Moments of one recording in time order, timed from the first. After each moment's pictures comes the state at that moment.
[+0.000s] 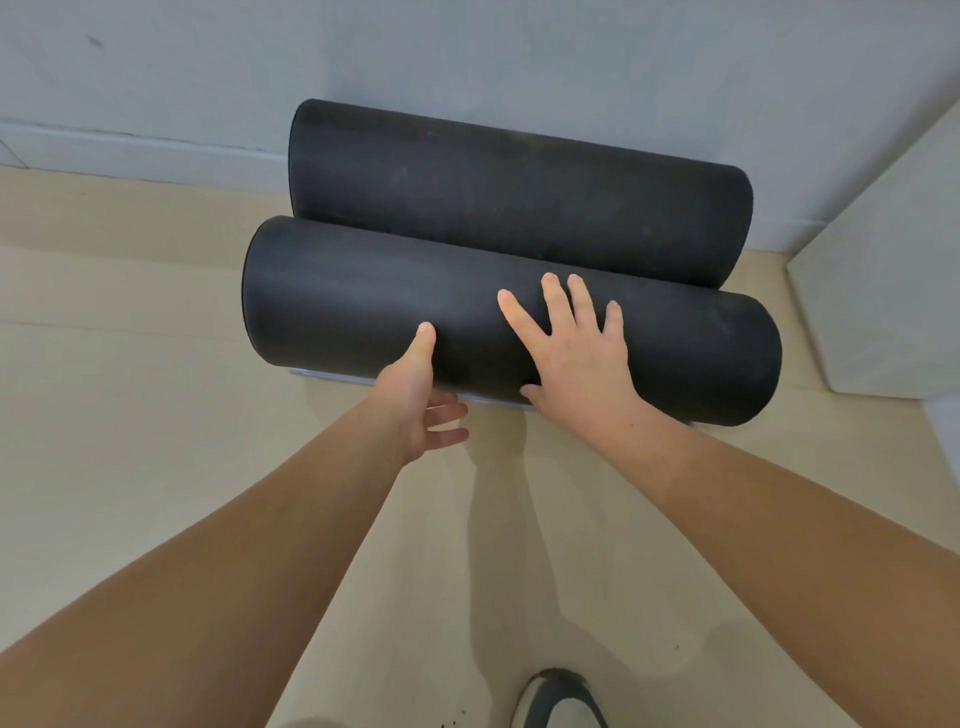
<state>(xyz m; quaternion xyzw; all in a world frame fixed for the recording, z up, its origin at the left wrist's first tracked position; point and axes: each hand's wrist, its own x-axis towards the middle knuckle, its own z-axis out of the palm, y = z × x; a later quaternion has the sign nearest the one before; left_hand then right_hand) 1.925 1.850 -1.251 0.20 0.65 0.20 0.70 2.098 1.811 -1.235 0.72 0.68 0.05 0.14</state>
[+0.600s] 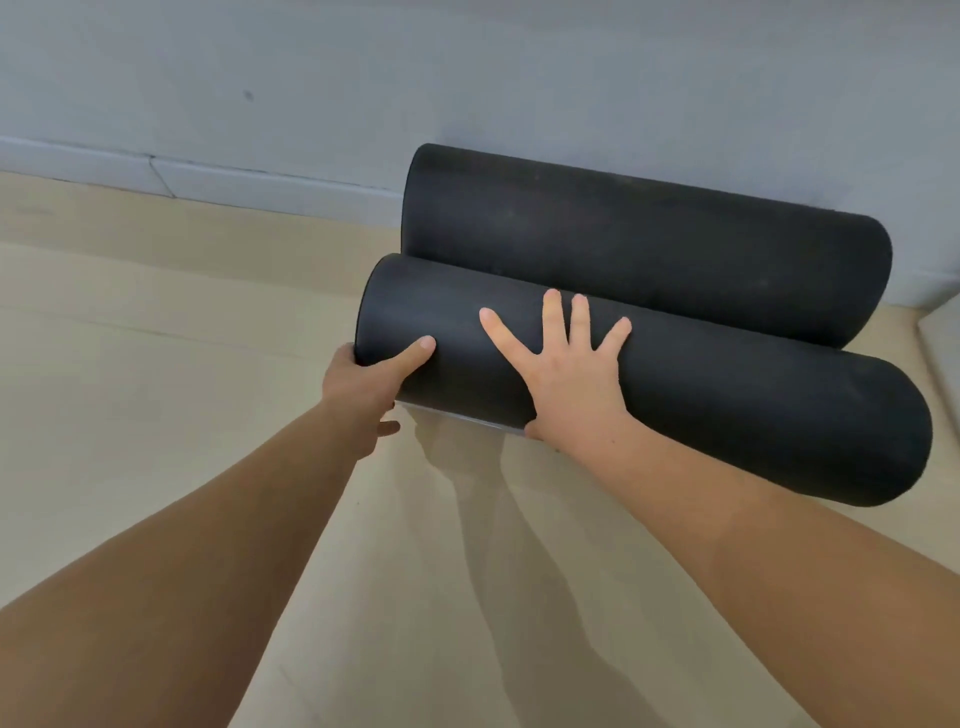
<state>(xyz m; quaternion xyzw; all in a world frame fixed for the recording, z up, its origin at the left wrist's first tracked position) 1.808 1.913 -1.257 0.29 0.73 0.29 0.55 2.018 1.867 -1.249 0.68 0.72 0.06 0.12</state>
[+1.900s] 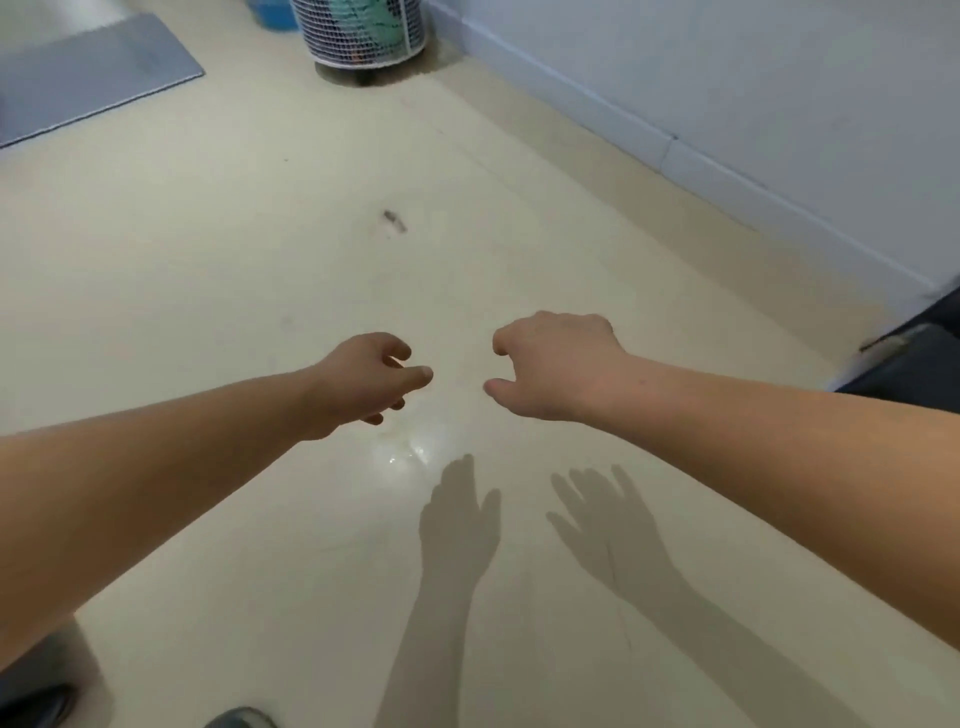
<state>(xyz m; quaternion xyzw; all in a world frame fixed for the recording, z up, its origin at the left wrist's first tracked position) 1.401 1.672 -1.173 0.31 0.83 0.22 0.42 1.589 1.786 -1.137 0.33 0.93 -0.10 0.16</state>
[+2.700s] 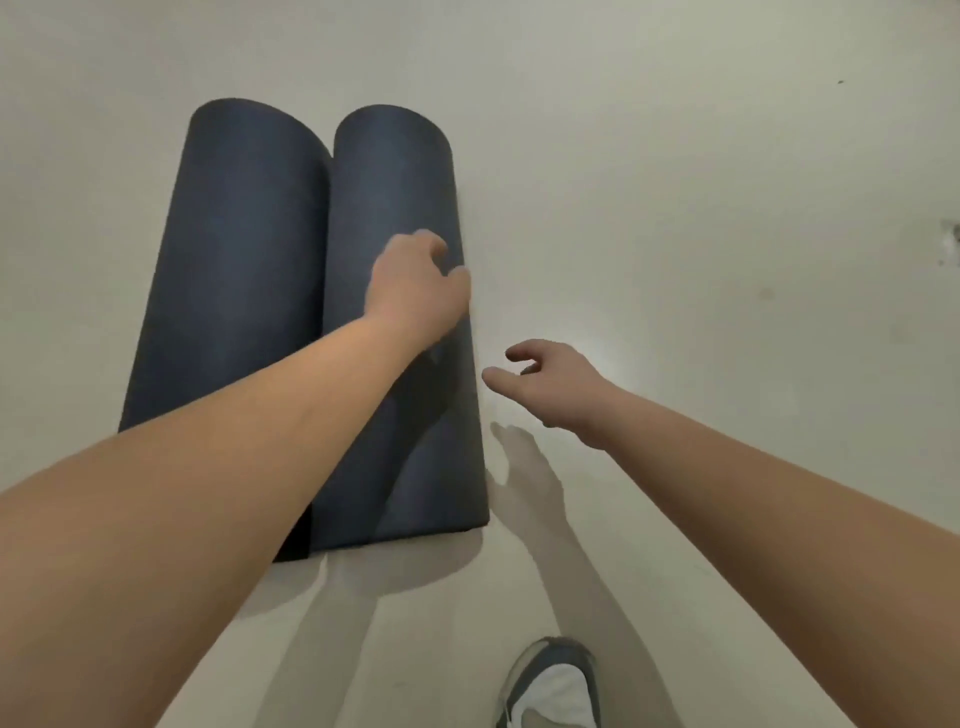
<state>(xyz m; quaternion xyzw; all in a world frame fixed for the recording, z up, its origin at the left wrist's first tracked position) 1.065 1.278 -1.188 0.02 0.95 0.29 0.13 1.174 1.423 -1.222 0.20 0.80 -0.51 0.24</state>
